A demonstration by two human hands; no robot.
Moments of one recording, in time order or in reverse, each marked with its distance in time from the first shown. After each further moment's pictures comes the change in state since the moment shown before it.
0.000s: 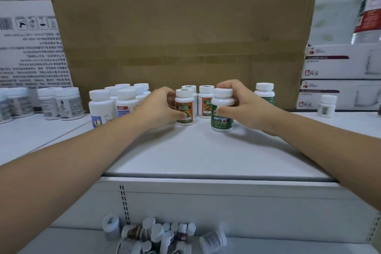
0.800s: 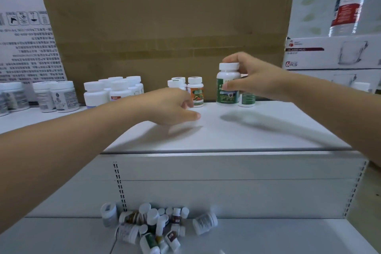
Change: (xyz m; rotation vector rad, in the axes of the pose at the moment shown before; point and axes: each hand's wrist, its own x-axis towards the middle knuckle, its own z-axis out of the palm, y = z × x) left_hand -0.048 0.063 -0.005 0.596 -0.382 0.193; right_hand -0.031 -0.034 -0.055 -0.131 -0.002 0.009
